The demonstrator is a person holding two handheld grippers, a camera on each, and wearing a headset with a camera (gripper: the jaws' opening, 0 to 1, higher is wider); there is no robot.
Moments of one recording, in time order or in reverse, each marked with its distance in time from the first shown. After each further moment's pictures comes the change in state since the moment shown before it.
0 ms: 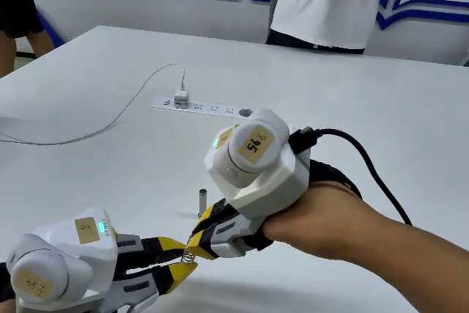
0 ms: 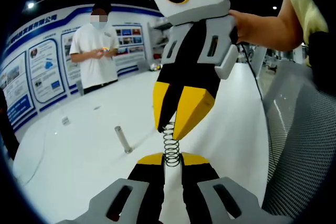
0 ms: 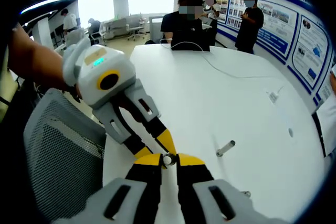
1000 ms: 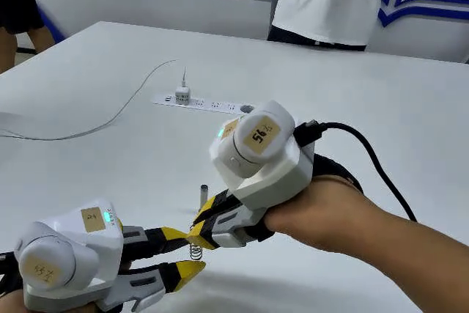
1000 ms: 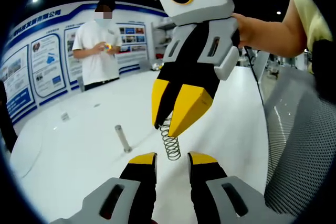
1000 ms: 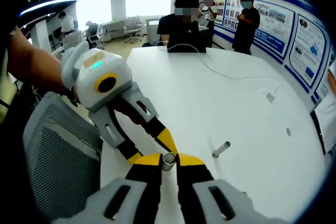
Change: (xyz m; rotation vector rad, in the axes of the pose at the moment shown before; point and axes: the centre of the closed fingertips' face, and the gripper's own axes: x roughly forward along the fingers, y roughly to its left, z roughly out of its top) left arm 0.002 0.003 0.001 -0.047 -0.004 0.004; right arm -0.003 -0.009 0.003 0.015 -0.018 -0.018
